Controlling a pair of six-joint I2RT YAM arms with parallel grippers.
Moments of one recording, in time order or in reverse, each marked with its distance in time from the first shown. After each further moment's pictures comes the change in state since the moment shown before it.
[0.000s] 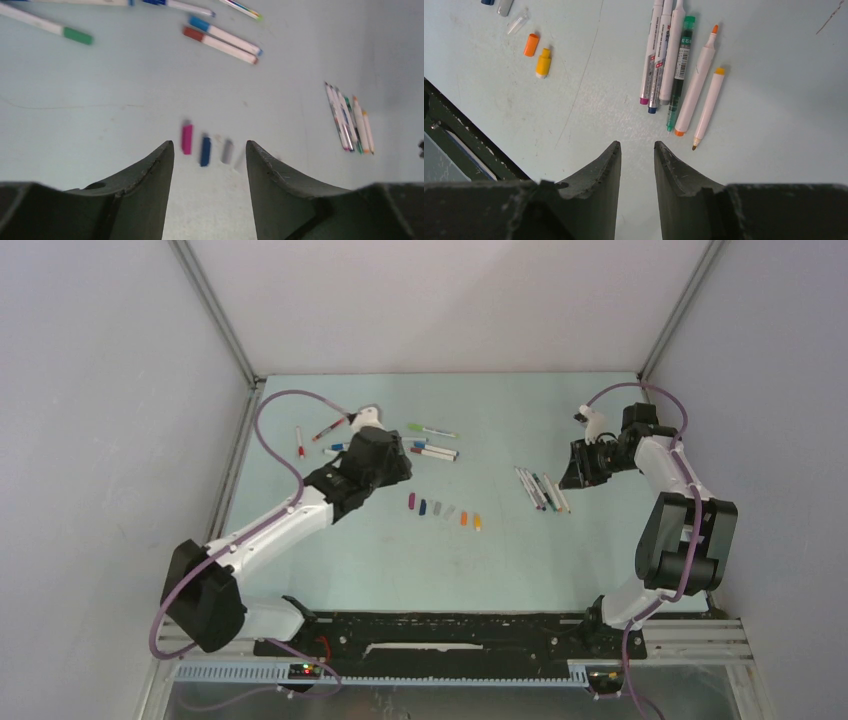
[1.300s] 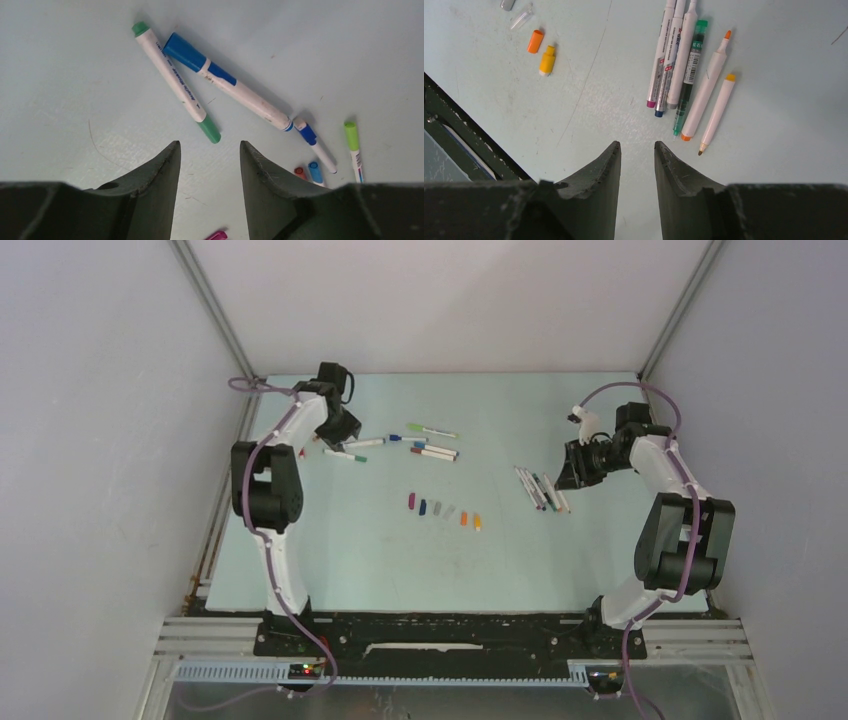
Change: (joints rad) left arm 0.540 0.721 0.704 -0.530 0.139 -0.292; right arm 0.034 -0.001 0.000 0.000 0.006 -0.008
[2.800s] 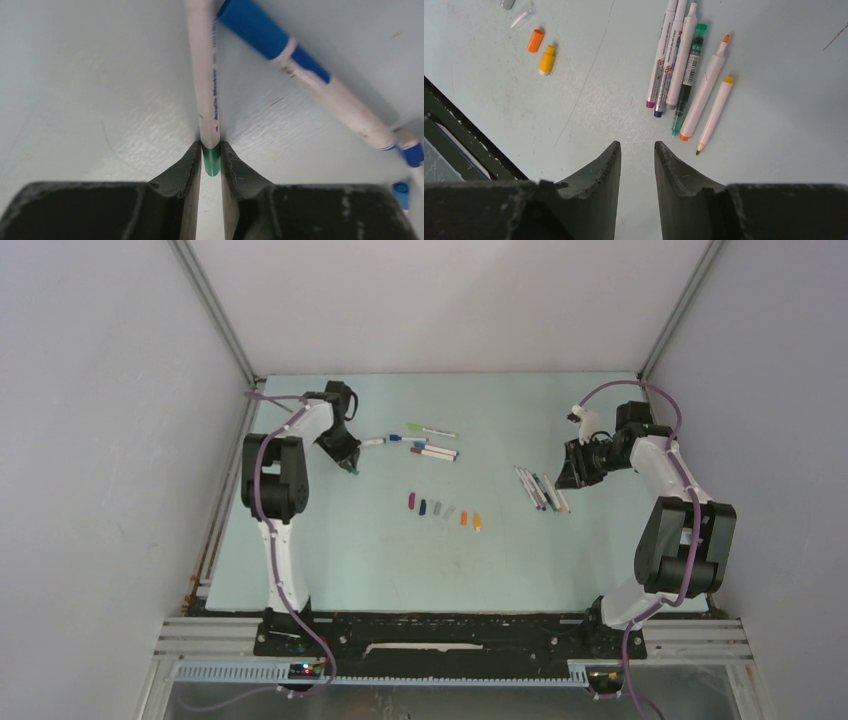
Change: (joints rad) left arm 0.013 0.160 0.053 -0.112 0.054 0.038; right arm 0.008 -0.019 0.000 0.000 0.007 -0.014
